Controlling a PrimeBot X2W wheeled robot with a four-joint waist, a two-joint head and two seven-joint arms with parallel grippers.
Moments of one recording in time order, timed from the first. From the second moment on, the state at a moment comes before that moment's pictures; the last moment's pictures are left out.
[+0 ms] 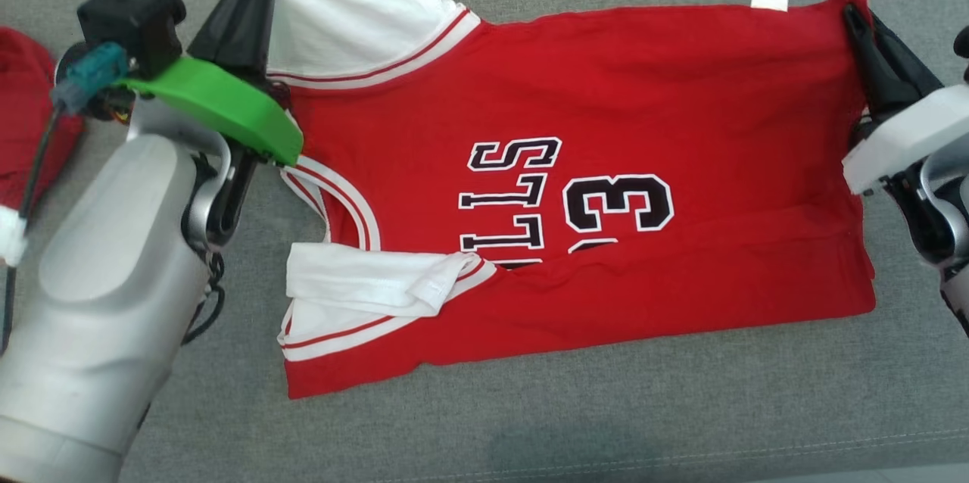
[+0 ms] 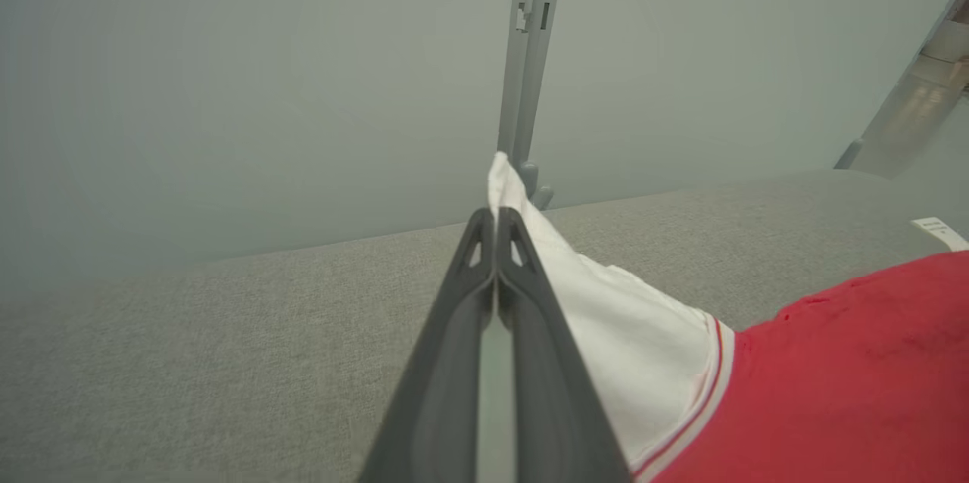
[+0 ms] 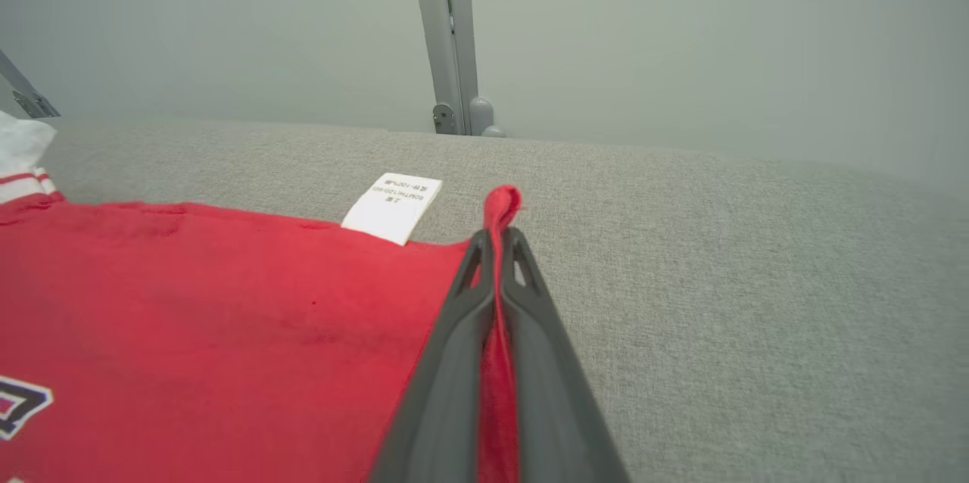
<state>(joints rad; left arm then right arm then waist) -0.96 0.34 -0.65 0.60 -0.76 -0.07 -0.24 -0.71 -0.54 0.37 0.45 0.64 0.13 -0.13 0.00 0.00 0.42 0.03</state>
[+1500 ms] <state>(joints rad) -0.24 0.42 -0.44 -0.19 -0.63 0.29 -0.26 -0.22 -0.23 -0.04 0.18 0.32 0.13 -0.26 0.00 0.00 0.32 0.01</state>
